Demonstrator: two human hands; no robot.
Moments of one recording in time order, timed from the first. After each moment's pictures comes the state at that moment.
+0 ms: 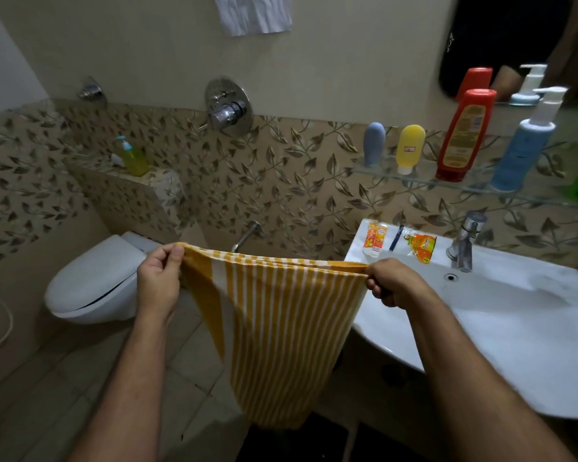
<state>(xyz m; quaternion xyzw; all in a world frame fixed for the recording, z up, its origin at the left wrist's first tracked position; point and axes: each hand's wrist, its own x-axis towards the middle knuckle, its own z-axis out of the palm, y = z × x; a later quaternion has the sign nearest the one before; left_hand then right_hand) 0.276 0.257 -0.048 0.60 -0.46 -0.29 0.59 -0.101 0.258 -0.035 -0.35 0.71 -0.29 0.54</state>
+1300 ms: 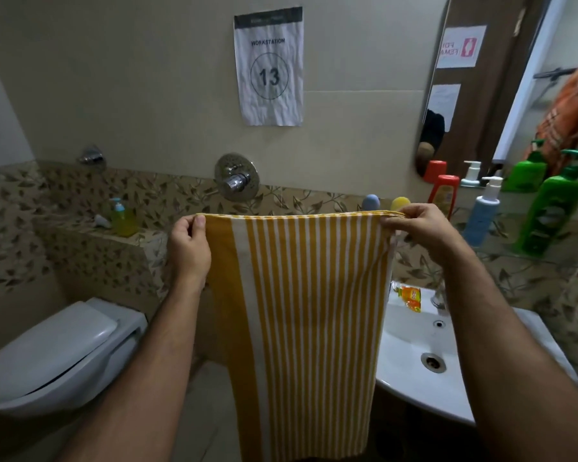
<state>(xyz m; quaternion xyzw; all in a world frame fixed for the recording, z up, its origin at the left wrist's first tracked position) 0.302 0.183 0.061 0.51 -0.49 -0.20 0.68 -0.071 0.266 0.123 -0.58 0.60 -0.49 0.25</state>
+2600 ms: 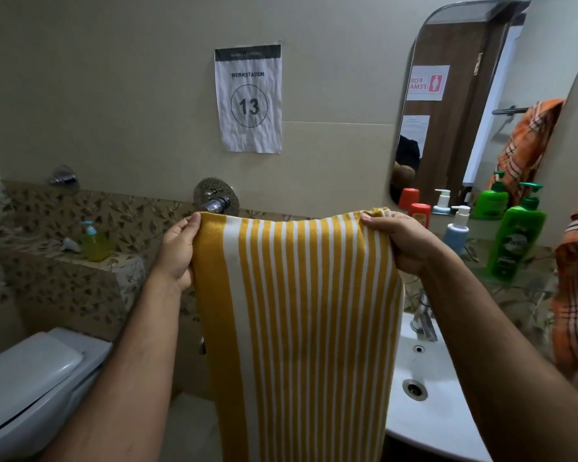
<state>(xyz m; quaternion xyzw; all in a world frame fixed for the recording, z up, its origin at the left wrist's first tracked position) 0.283 0.165 0.116 0.36 -0.46 -0.51 0.63 -0.070 0.263 0.168 -0.51 0.48 -0.53 0.48</state>
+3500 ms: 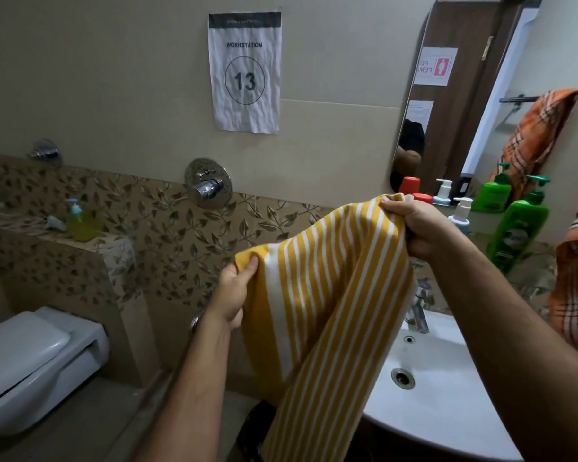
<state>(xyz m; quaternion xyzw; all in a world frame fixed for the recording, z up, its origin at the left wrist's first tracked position) 0.195 0.188 0.026 0.35 -0.47 -0.61 0.53 -0.082 0.253 0.173 -0.39 0.52 -0.61 0.45</state>
